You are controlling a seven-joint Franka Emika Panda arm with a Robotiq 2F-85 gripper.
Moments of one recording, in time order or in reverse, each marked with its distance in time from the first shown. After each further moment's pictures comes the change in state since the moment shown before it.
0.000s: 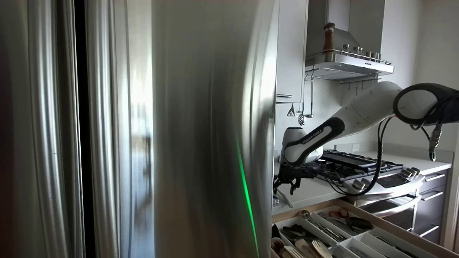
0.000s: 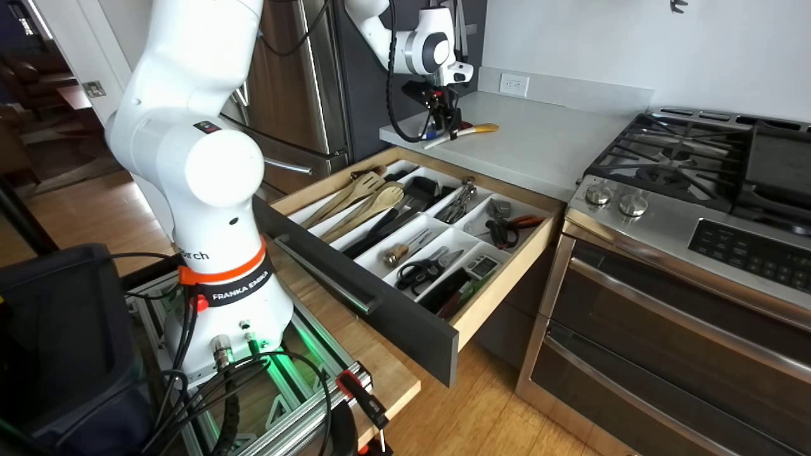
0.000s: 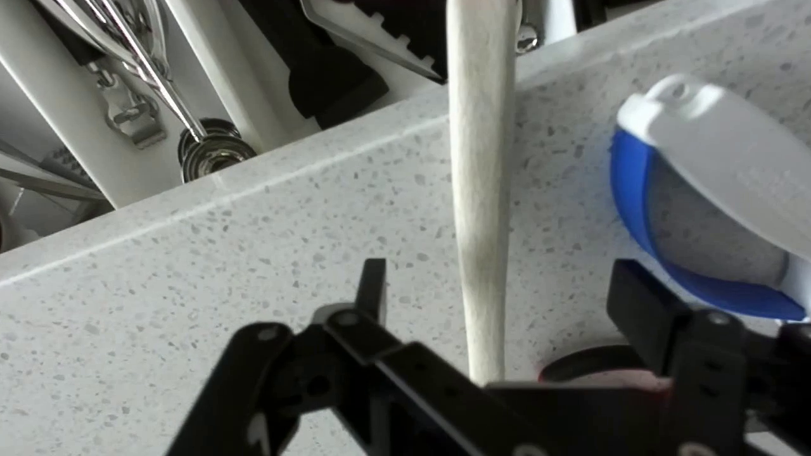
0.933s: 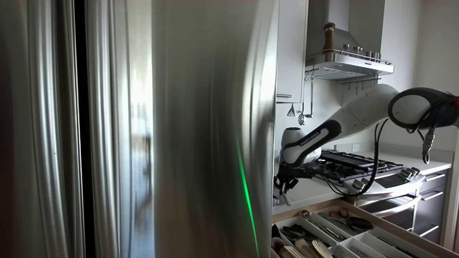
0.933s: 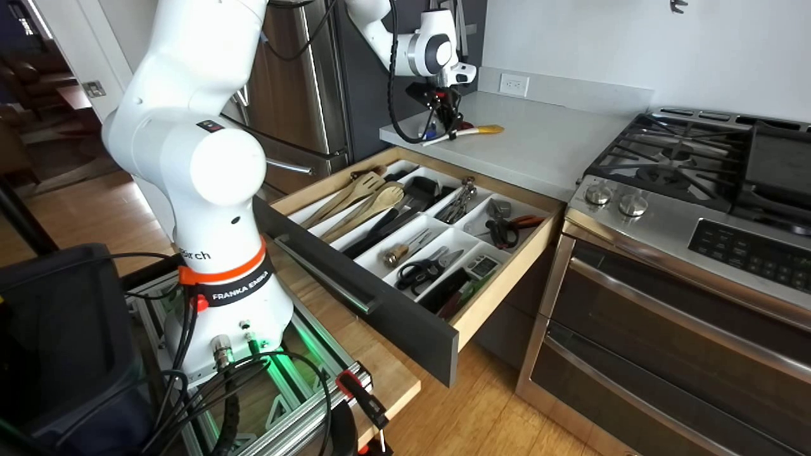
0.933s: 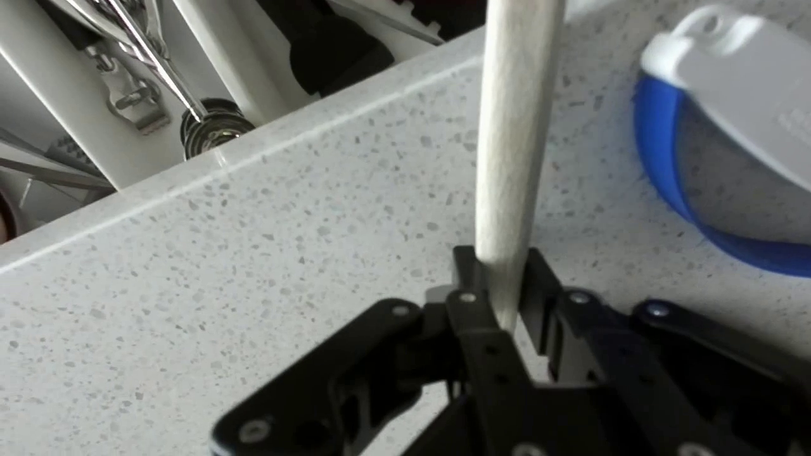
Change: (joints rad) arm 0.040 0.035 -0.056 0.046 0.000 -0.001 0.052
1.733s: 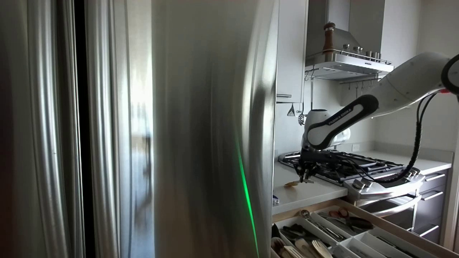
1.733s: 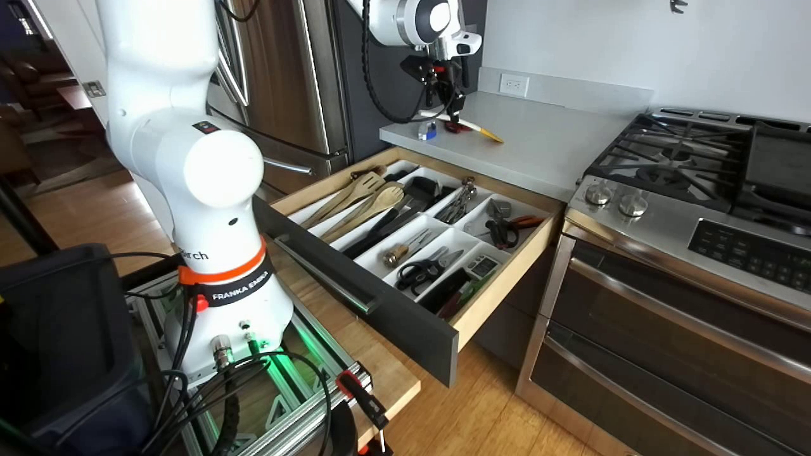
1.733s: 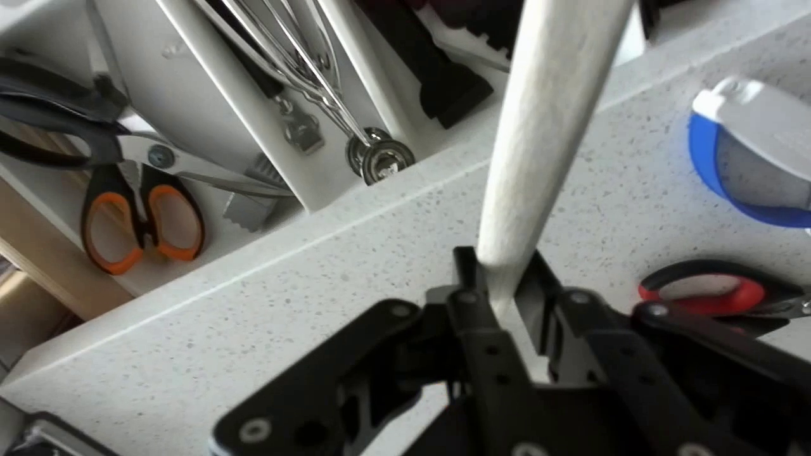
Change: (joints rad) arm -0.055 -0.376 -0.014 -0.357 -0.007 0.008 -0.019
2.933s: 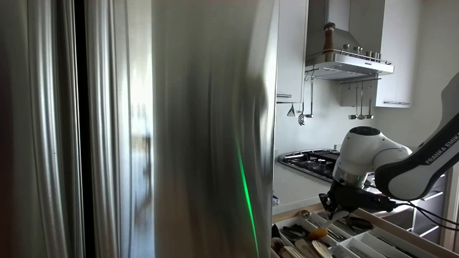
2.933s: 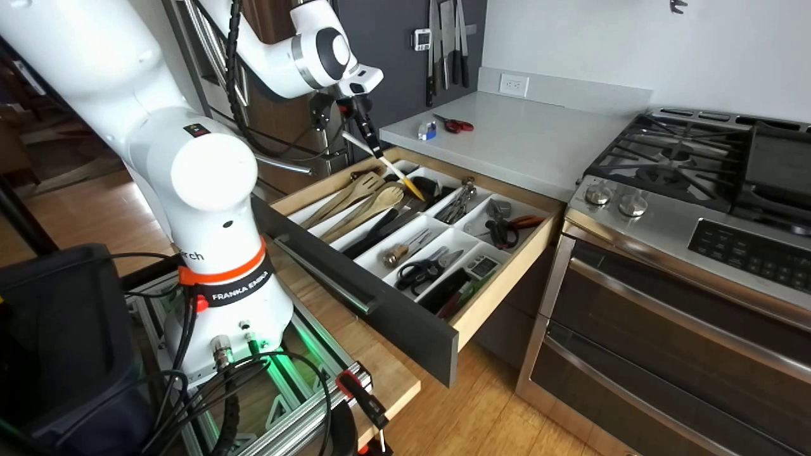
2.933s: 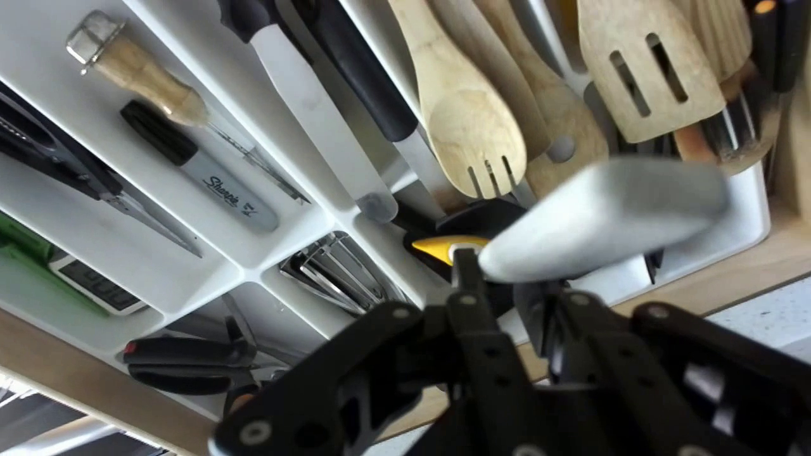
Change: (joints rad) arm -0.098 -0.490 0.333 -0.761 -0.332 0.306 0.655
